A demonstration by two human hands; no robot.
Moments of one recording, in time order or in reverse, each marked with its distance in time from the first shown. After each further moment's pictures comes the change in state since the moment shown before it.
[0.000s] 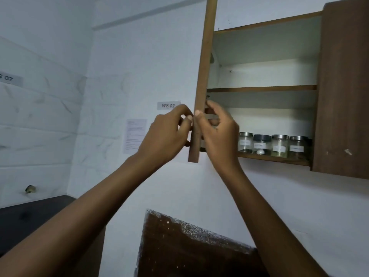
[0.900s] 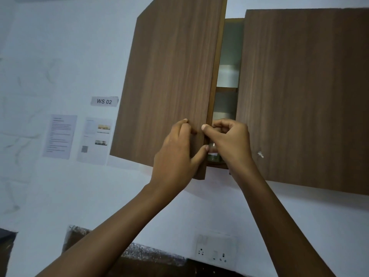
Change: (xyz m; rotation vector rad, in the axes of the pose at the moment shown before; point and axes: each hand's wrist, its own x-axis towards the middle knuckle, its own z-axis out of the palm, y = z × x) left_hand 0.027 0.069 0.261 0.012 0.094 0.159; right_hand 0.072 0.133 -0.207 -0.138 -0.036 0.187
